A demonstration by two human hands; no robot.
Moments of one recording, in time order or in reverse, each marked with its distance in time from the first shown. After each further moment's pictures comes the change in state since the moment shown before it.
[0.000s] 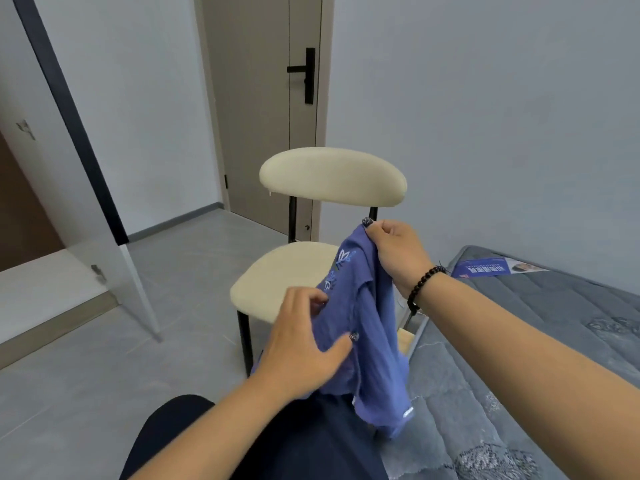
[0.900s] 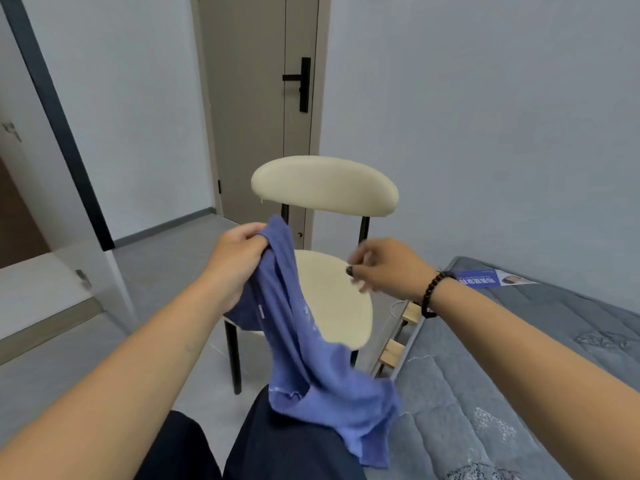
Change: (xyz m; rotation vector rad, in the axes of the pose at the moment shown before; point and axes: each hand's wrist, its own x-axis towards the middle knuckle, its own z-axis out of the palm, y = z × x) left_hand 0.105 0.028 -0.071 -0.416 0.181 -0.465; right_hand 0.000 -0.012 -0.030 -0.539 -0.404 -0.026
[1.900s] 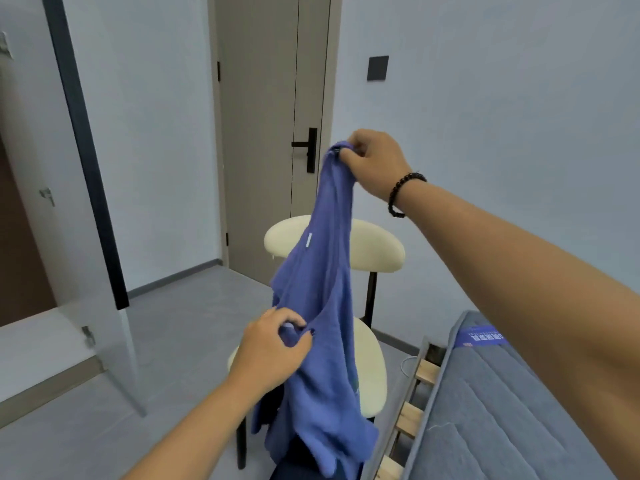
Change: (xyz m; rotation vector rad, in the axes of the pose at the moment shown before) left_hand -0.006 -0.035 -0.013 0.474 0.041 0.500; right_hand 0.101 -0.148 -0.115 -0.103 0.661 -0.492
